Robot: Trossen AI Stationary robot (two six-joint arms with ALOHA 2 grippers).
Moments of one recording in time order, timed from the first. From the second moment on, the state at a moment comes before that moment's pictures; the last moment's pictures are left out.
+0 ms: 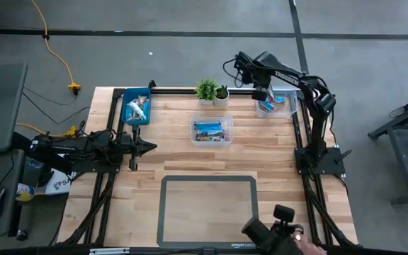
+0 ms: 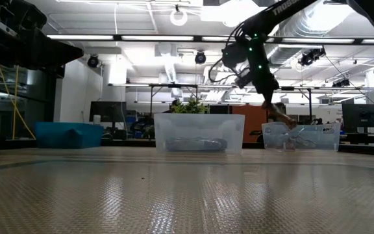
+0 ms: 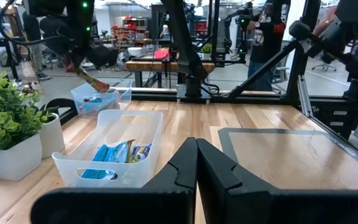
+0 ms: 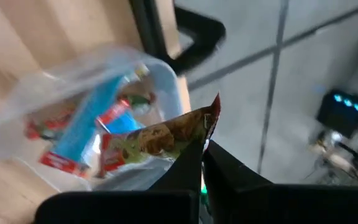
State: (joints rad) left arm -0.09 0.01 0.02 0.02 -0.14 -0.01; right arm -0.79 1.94 1.72 -1.30 0.59 -0.49
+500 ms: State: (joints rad) left arm -0.09 0.01 0.02 0.02 -0.14 -0.01; right arm -0.79 1.94 1.72 -1.39 0.41 -0.54
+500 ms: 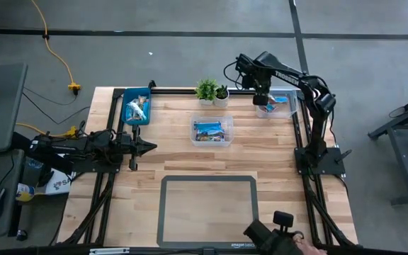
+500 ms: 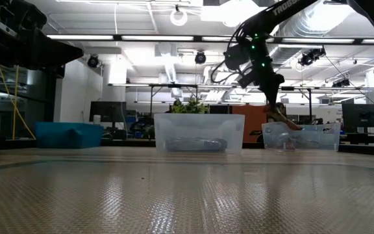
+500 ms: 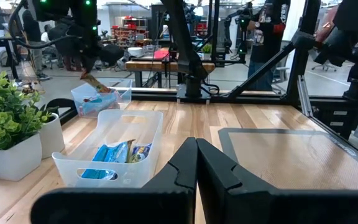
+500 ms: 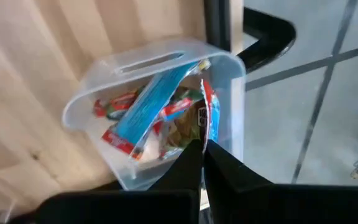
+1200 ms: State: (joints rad) left arm -0.09 0.01 0.02 0.02 -0.14 -0.01; right arm -0.78 1.94 1.32 -1.28 0.49 -0.39
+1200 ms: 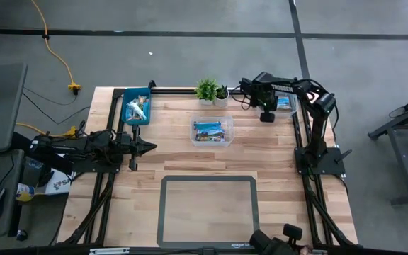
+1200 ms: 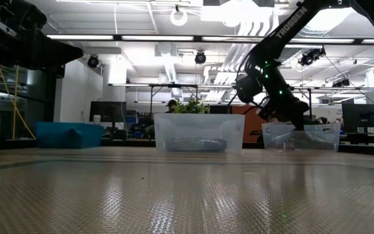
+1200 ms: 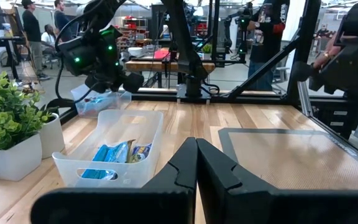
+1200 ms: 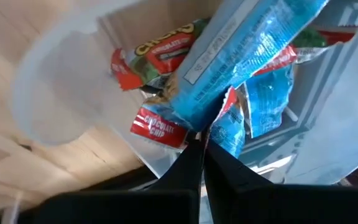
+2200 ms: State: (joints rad) left arm -0.09 0.01 0.02 0.02 -0.14 -0.01; right arm -0.78 1.84 1.32 -1.27 0.71 -0.29
